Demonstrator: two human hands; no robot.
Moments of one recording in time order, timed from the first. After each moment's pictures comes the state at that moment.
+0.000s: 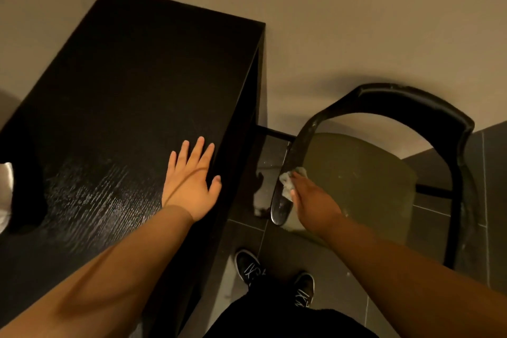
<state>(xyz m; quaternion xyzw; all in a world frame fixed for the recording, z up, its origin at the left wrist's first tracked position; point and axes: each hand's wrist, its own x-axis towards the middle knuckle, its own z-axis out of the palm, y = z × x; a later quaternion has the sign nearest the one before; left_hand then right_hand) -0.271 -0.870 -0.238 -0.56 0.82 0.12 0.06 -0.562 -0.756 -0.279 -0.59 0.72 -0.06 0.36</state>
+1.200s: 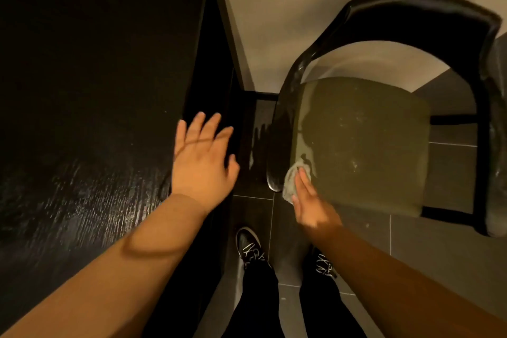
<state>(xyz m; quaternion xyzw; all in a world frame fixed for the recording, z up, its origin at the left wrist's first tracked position) -0.332 -0.841 -0.262 -0.43 0.90 0.05 -0.03 -0.518 -0.648 -0.390 -0.50 0.78 -0.14 0.35</state>
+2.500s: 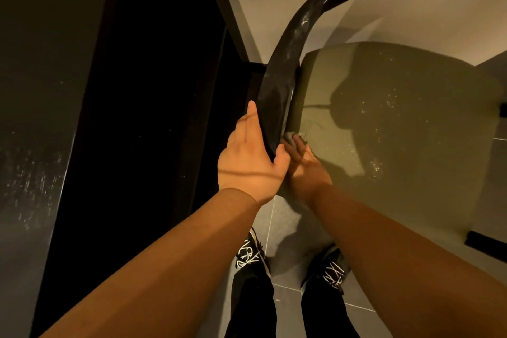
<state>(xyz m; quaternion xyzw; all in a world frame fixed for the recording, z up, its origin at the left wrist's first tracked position) -0.466 -0.799 -0.401 -0.58 0.79 0.19 -0.02 -0.592 -0.730 -0.539 -0.73 0.64 -0.04 0.23</state>
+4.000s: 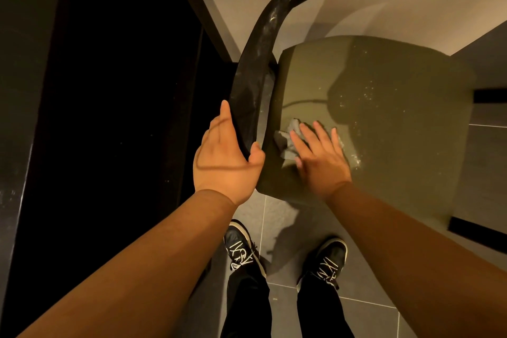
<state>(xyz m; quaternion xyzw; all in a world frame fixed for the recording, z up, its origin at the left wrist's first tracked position) -0.469 -0.799 -0.398 -0.60 0.77 0.21 -0.01 -0.652 -0.700 -0.541 -0.64 0.75 -0.06 0.14</state>
